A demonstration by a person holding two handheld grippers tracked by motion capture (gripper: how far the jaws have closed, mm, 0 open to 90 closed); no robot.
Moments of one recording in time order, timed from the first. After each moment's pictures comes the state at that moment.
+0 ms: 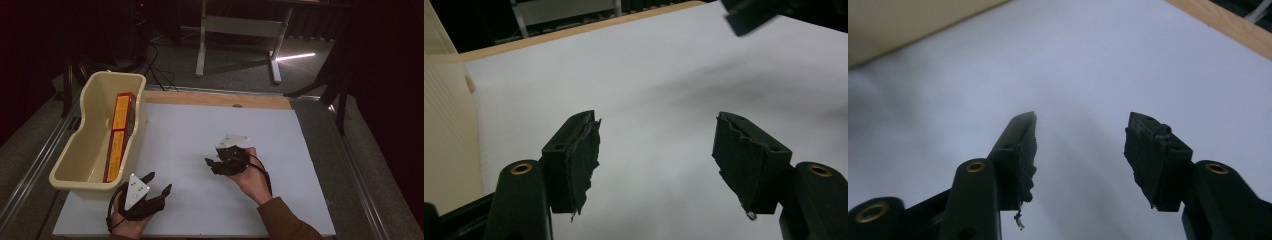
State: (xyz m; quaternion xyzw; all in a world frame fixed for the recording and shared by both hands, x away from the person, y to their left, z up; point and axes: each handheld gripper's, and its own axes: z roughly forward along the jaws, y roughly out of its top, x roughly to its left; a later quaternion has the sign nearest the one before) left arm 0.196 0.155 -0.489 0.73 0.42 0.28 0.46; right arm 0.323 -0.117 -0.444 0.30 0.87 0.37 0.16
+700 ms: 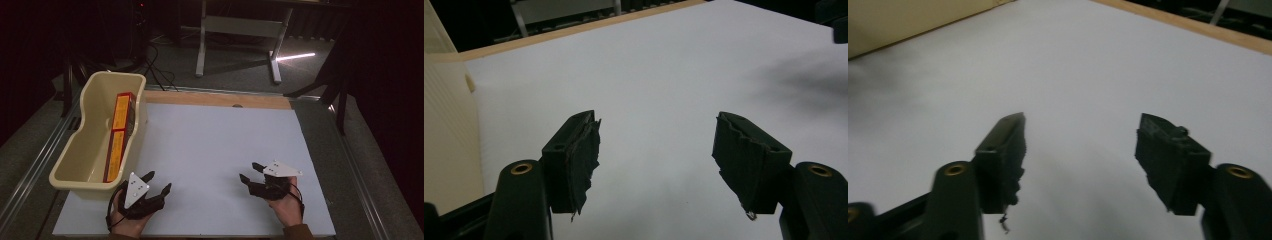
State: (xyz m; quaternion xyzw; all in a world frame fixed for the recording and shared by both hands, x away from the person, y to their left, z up) left arm 0.198 0.155 -0.489 0.74 0.42 0.28 0.46; right arm 0.274 -0.229 -0.483 0.34 0.80 0.46 0.19
